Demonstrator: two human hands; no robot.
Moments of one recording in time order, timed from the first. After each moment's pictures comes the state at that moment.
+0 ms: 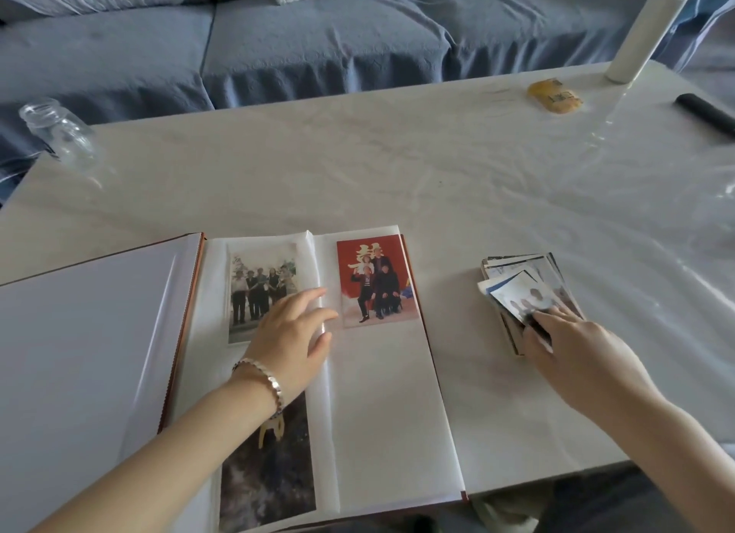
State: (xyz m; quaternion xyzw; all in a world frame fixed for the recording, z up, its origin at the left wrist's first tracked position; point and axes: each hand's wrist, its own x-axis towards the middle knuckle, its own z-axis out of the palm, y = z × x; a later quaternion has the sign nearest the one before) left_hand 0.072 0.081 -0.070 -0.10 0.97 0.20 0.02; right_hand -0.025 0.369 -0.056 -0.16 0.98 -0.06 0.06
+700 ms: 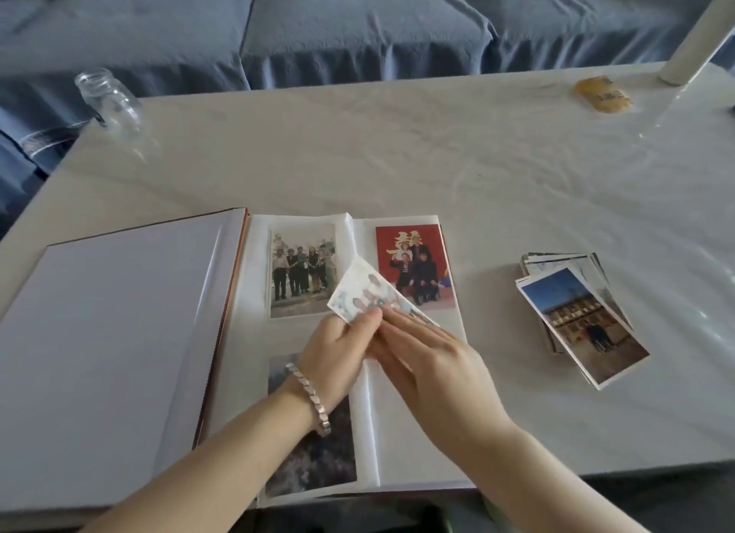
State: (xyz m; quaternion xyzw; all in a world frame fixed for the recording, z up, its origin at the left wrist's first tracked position) left_hand 0.095 0.115 -0.046 -0.25 0.72 0.65 -0.02; right_hand 0.057 0.238 -0.055 -0.42 0.84 -0.32 -0.10
